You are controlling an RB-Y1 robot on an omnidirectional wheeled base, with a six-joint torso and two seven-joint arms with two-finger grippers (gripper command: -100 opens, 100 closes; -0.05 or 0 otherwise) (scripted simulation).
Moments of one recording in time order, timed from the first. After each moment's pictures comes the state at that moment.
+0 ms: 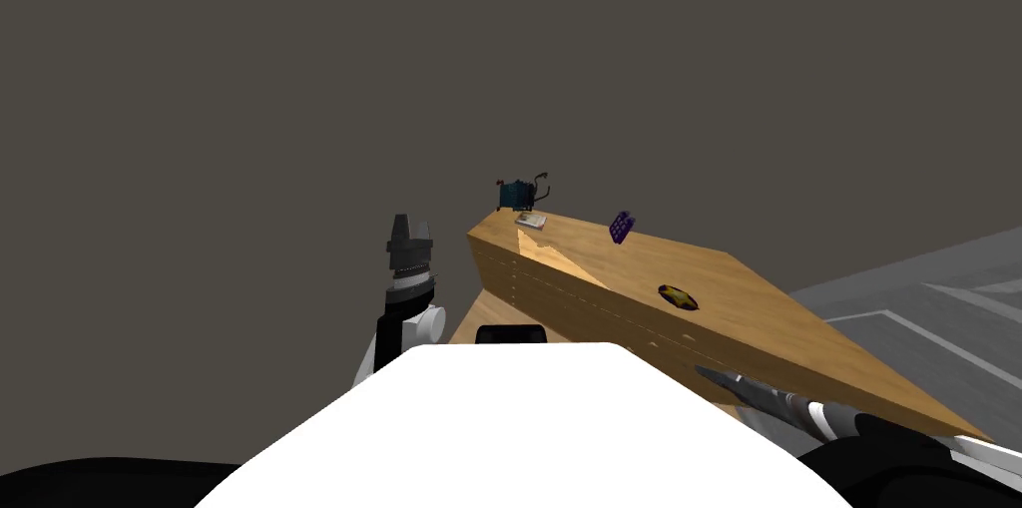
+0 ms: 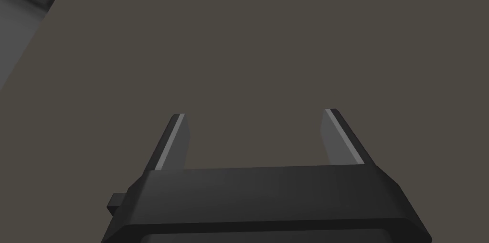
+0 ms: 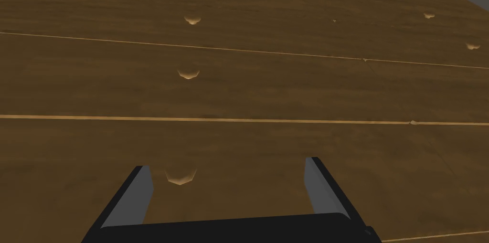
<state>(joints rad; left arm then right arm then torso) 0.50 -0.04 -0.04 -2.30 0.02 -0.52 -0.16 0.98 -1.59 0.33 -1.36 -0.20 -0.40 0.09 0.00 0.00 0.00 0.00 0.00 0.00</state>
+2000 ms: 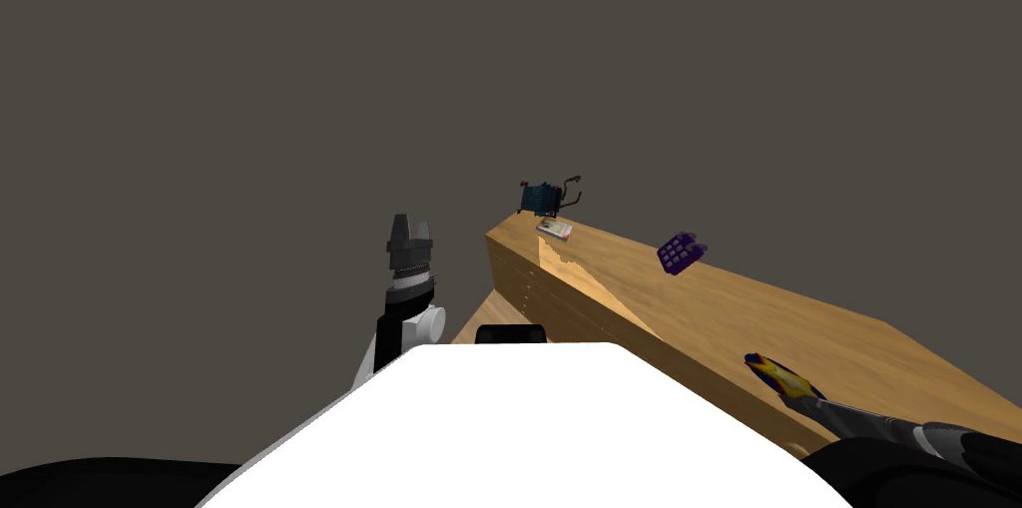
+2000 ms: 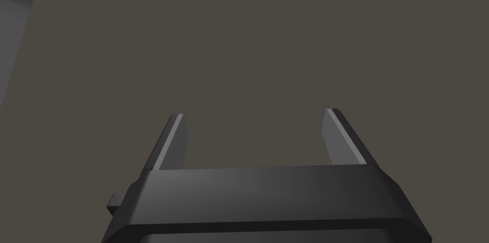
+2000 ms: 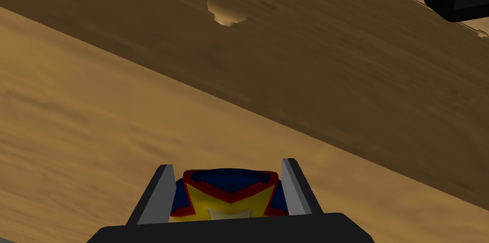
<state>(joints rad) 0.50 -0.04 -0.04 -2.30 0.02 -0.52 -0.16 1.03 -1.74 0.39 -1.22 -0.20 -0.33 0.08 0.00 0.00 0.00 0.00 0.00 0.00</state>
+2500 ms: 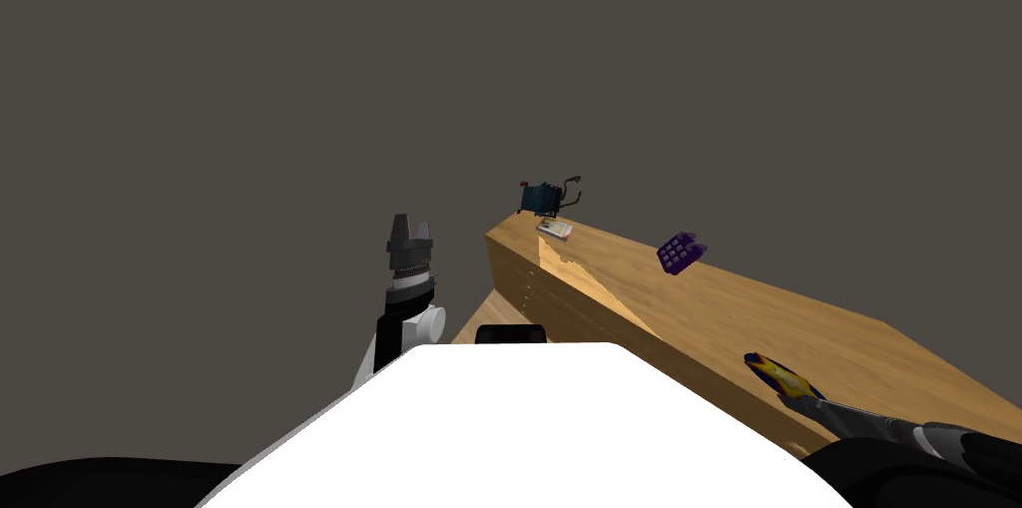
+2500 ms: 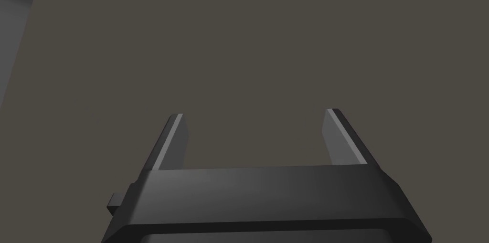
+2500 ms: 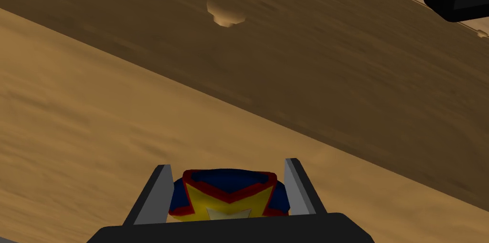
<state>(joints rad) 0.50 -0.04 -0.04 -2.30 0.02 -0.52 -0.16 1.03 -1.74 0.39 -1.22 -0.20 -0.33 0.08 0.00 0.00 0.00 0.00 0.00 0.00</state>
